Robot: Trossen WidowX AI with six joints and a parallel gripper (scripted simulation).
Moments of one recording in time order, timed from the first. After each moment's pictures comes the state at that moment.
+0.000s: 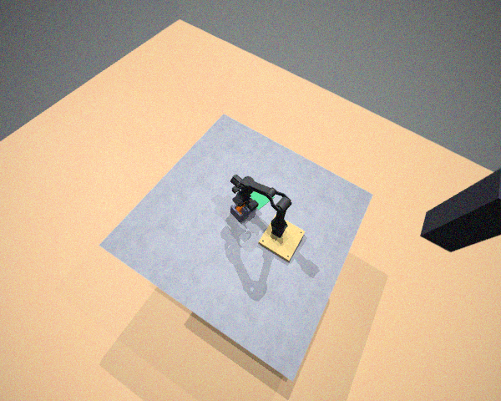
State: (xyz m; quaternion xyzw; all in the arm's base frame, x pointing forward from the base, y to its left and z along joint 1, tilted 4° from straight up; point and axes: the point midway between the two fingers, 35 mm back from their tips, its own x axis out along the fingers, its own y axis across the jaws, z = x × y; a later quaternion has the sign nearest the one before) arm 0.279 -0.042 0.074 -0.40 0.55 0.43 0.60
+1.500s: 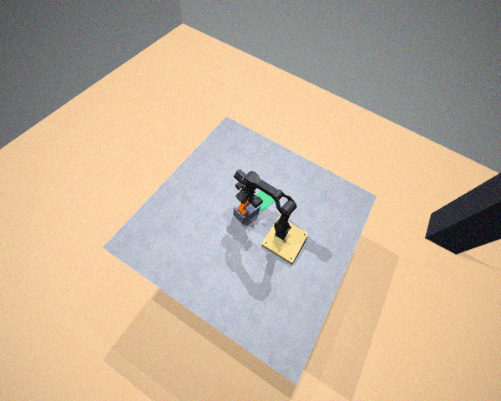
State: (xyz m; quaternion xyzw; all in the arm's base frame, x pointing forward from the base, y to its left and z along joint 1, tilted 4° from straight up) arm 0.276 -0.048 0.142 -0.40 0.55 0.43 0.60
